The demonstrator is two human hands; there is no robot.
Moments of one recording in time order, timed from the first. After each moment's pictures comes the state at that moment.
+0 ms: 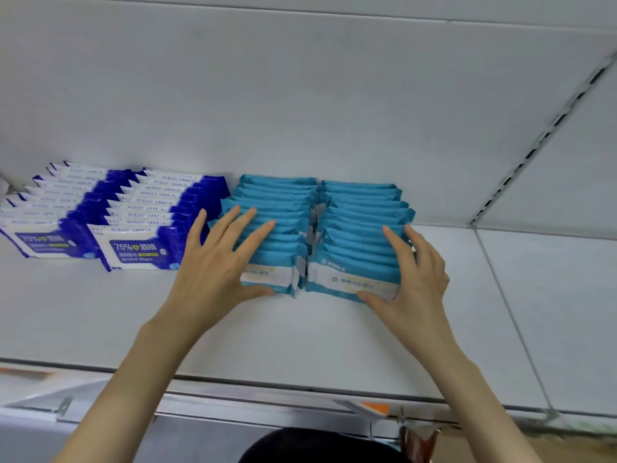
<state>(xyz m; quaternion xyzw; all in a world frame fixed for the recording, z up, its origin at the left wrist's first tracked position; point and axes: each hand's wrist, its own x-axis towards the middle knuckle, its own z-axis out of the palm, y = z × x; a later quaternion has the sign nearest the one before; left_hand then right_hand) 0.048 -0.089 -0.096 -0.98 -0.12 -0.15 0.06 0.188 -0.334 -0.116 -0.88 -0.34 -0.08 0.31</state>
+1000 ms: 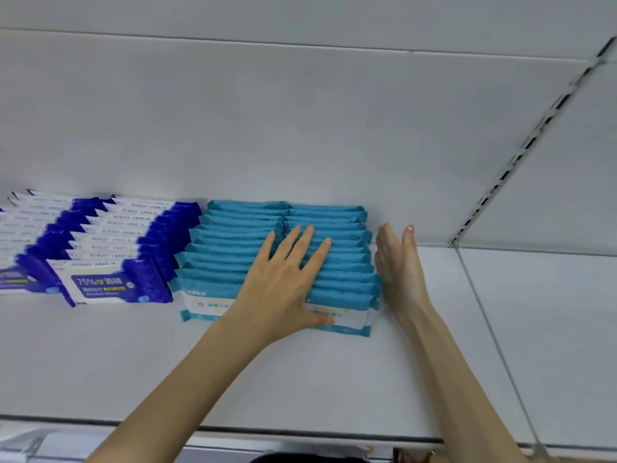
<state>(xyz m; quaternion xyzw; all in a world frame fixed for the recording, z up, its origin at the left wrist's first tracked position) 0.131 -0.158 -0.087 -1.00 -0.05 -0.04 0.02 0.253 -0.297 -0.106 -0.54 -0.04 0.34 0.77</state>
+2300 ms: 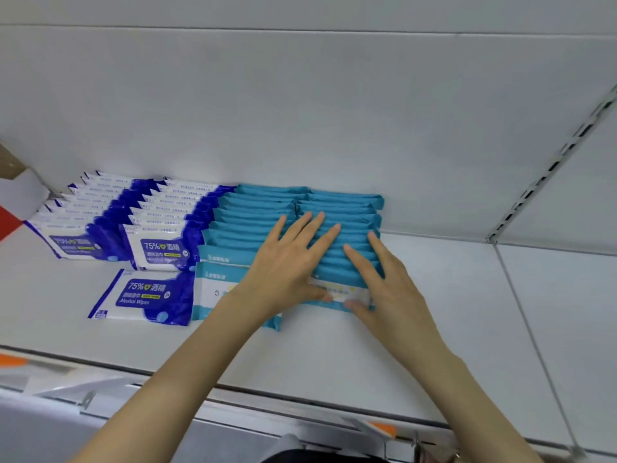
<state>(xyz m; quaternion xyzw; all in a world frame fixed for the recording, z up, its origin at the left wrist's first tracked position) 0.111 -0.134 -0.083 -1.00 -0.08 -0.03 0.03 0.190 -0.313 -0.117 -0.85 -0.46 -0.04 0.26</state>
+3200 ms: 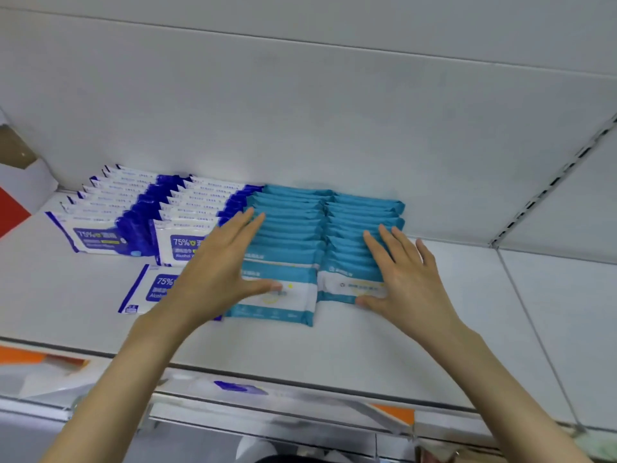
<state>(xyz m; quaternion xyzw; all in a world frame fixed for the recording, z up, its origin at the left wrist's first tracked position) 0.005 -0.058 -0.062 -0.96 -0.17 -0.11 -0.21 0.173 -0.284 -0.079 -0.89 -0.45 -0.07 0.04</state>
